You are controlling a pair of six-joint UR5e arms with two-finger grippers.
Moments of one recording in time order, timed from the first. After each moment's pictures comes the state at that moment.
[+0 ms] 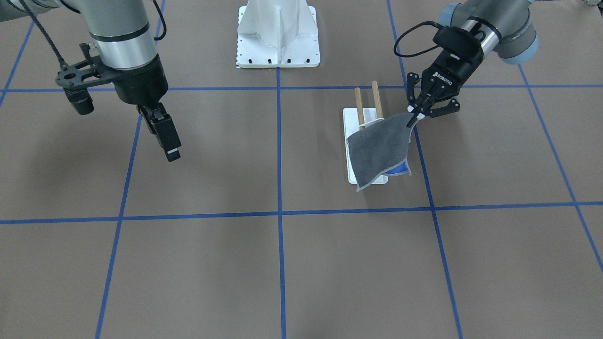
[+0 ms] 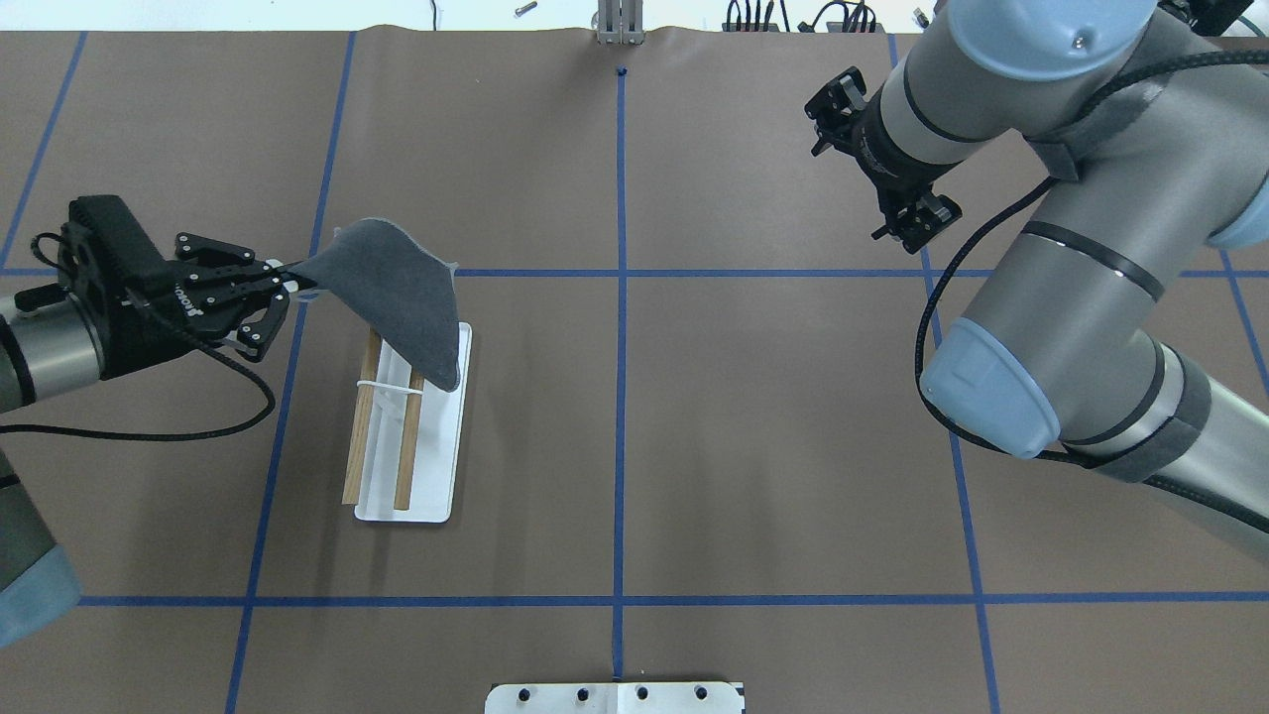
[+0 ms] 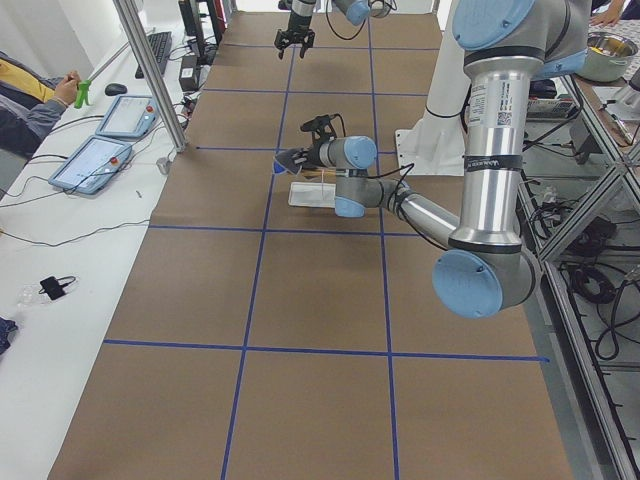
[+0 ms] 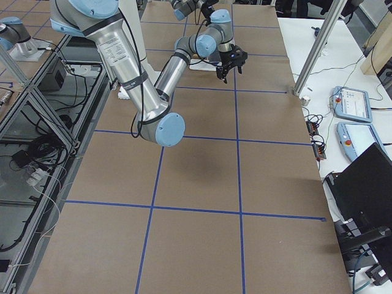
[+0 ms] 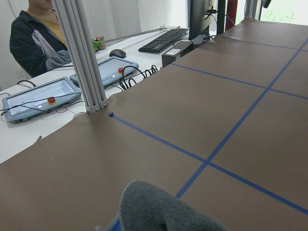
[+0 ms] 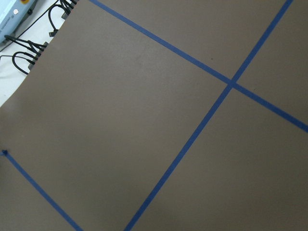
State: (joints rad) left arm -0.66 -1.54 -1.91 -2.86 -1.61 -0.40; right arm 0.82 -0.99 1.98 -1.80 1.87 1.89
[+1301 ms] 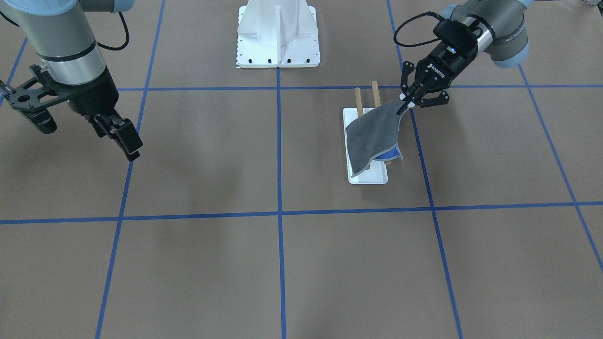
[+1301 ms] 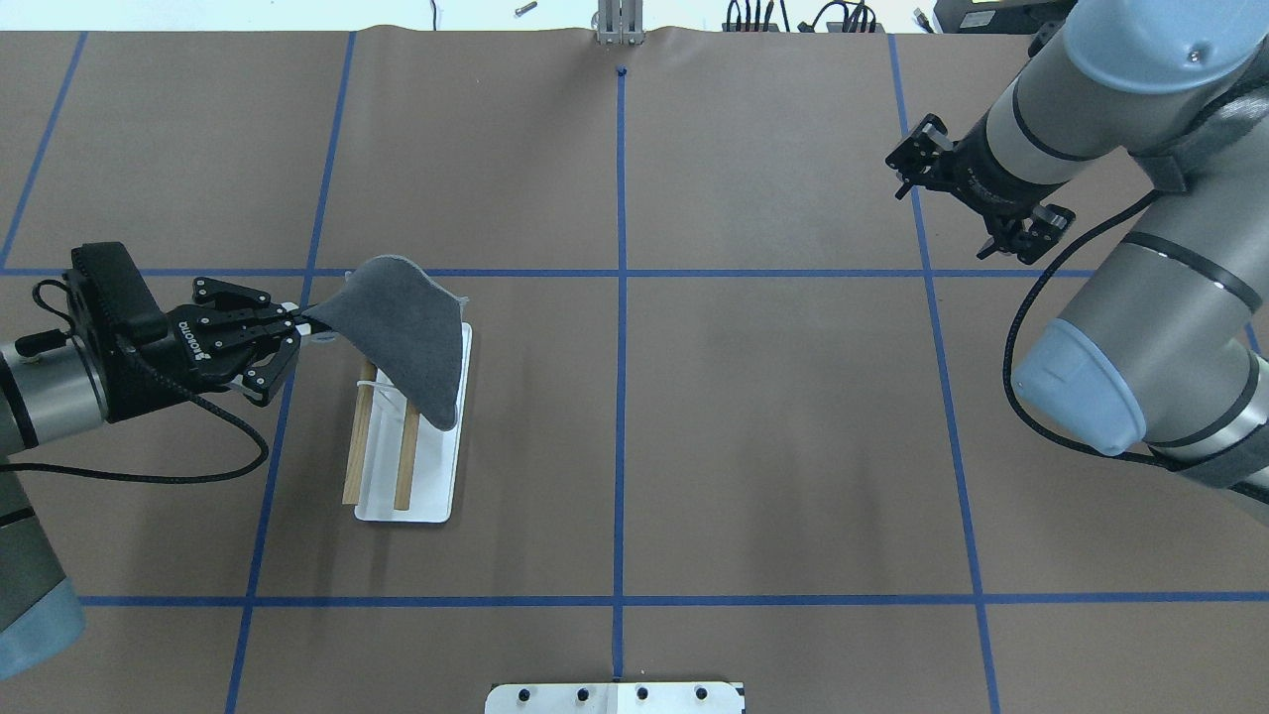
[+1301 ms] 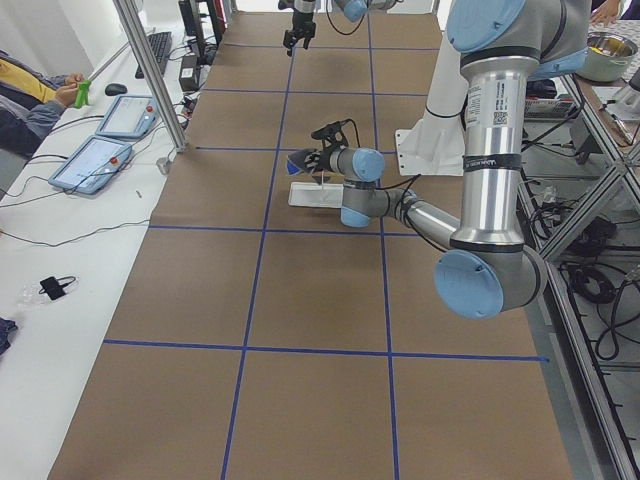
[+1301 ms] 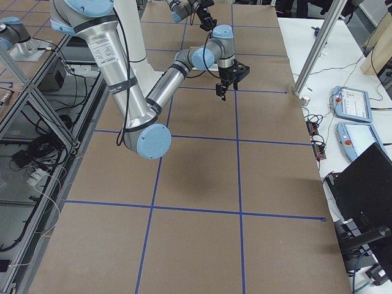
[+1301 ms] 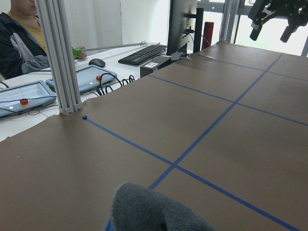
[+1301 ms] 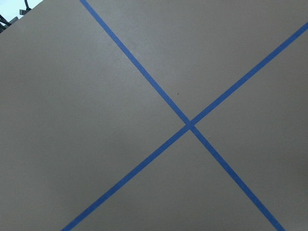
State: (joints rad) left arm -0.59 -1.54 -1.87 -2.98 -1.61 -0.45; right arm 0.88 -1.13 2.02 -1.81 1.93 1.61
